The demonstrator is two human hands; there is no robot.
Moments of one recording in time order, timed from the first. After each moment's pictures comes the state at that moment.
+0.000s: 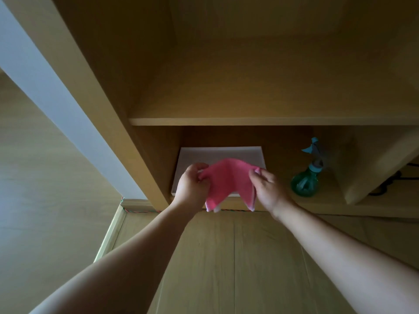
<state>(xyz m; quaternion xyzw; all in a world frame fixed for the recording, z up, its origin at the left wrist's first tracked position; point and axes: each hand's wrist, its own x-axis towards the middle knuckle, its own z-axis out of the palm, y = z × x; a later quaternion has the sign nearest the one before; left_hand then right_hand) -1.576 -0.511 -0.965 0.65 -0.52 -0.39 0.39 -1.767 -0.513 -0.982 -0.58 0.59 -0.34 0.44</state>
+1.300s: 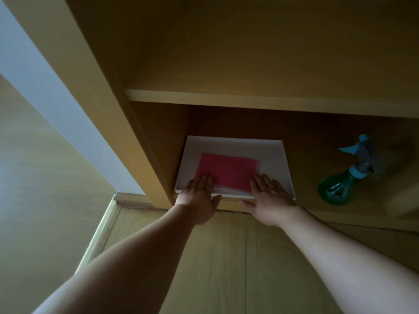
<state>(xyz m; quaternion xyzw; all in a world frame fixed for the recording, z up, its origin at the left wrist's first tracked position) -1.534 -0.563 -1.088 0.64 -0.75 -0.15 -0.04 -1.746 -0.576 -1.085 -0.77 0.59 0.16 0.16</state>
